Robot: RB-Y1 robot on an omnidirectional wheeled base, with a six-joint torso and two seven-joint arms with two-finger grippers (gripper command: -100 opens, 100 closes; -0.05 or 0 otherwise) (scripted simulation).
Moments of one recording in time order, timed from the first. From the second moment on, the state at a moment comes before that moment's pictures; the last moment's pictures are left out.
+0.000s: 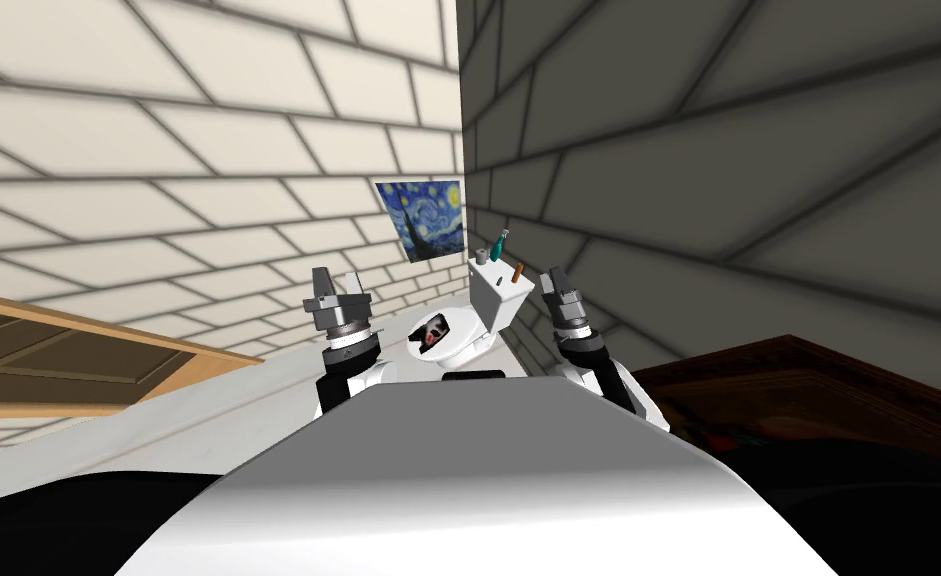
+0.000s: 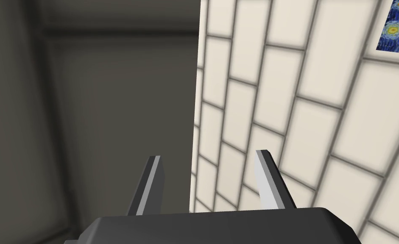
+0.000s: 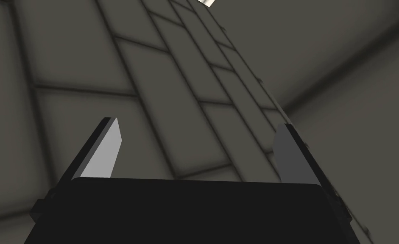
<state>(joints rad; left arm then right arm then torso) 0.55 -0.01 0.02 -2.38 0.09 -0.54 -0.06 0.56 -0.36 0.05 -2.33 -0.01 -0.52 0.18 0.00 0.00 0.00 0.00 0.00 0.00</state>
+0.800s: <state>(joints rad) 0.55 -0.01 0.02 -2.38 0.09 -0.54 -0.06 0.60 -0.59 0.05 -2.30 0.06 -0.46 0.21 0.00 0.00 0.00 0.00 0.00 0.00</state>
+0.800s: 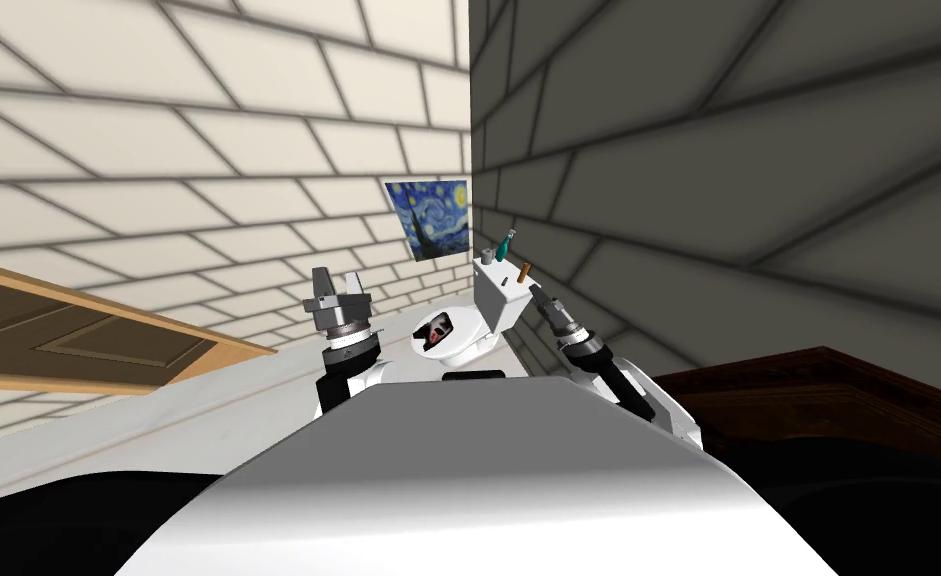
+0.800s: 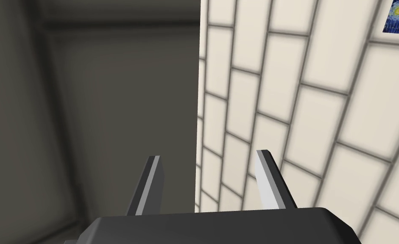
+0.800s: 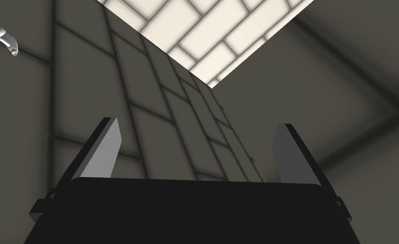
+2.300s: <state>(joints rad) 0.55 -0.01 0.02 -2.38 0.09 -0.54 -0.06 0.66 -1.03 0.06 -2.24 0.19 -0.34 0.27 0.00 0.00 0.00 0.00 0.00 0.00</state>
